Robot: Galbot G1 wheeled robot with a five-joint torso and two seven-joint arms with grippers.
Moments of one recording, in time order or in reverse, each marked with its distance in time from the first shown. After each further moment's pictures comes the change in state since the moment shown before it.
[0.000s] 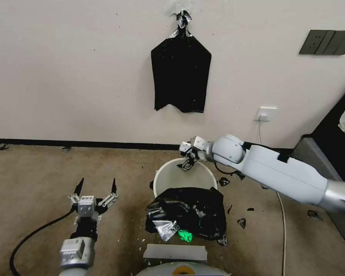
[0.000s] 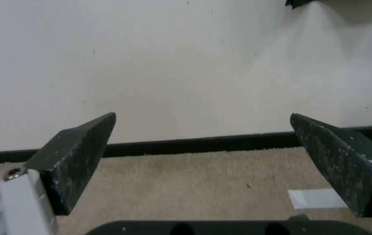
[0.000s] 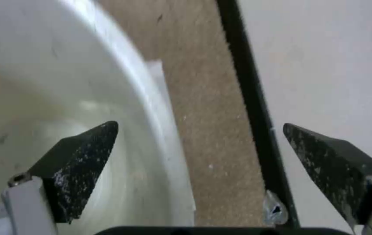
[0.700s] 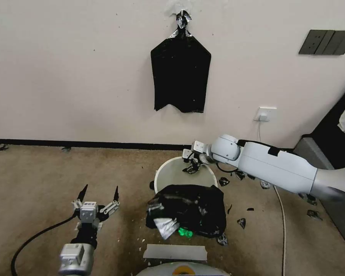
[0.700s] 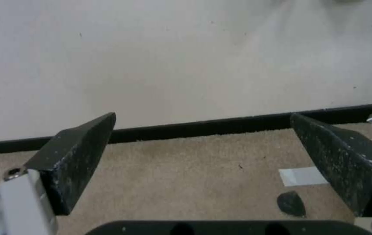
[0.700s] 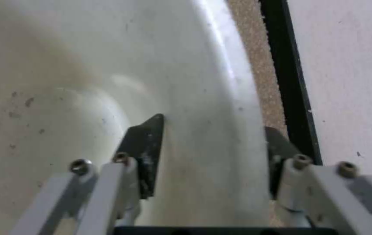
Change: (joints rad) left arm 0.023 0.008 0.000 0.016 -0.002 0.006 0.028; right arm 0.037 -0.003 -0.074 -0.053 0.032 0.030 -0.070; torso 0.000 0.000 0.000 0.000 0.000
